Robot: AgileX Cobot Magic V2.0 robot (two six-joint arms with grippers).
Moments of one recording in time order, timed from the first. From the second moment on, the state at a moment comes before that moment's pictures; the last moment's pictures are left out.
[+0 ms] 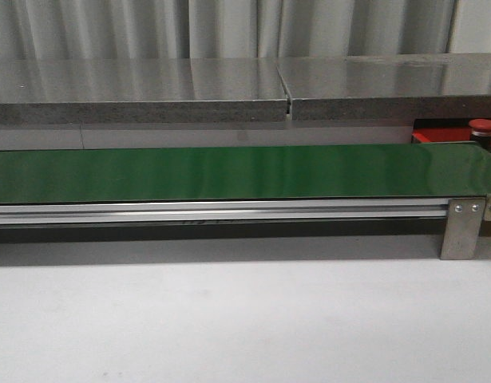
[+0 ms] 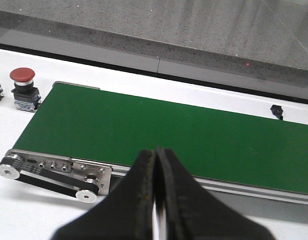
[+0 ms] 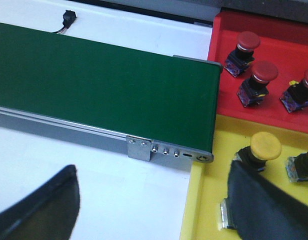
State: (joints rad) left arm -0.03 0.48 -0.42 0.05 0.33 -0.25; right arm -0.10 0.74 -0.69 0.33 0.64 -0.41
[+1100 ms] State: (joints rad) left arm -0.03 0.48 -0.42 0.05 0.33 -0.25; right arm -0.10 0.65 -0.67 0.33 0.66 -0.41
